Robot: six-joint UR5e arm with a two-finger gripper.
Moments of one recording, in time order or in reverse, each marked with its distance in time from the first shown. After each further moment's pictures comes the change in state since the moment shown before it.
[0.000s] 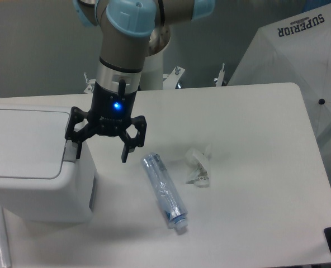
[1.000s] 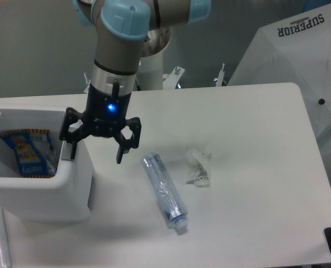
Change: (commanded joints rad) arm 0.000 0.005 0.057 0.003 0.006 0.018
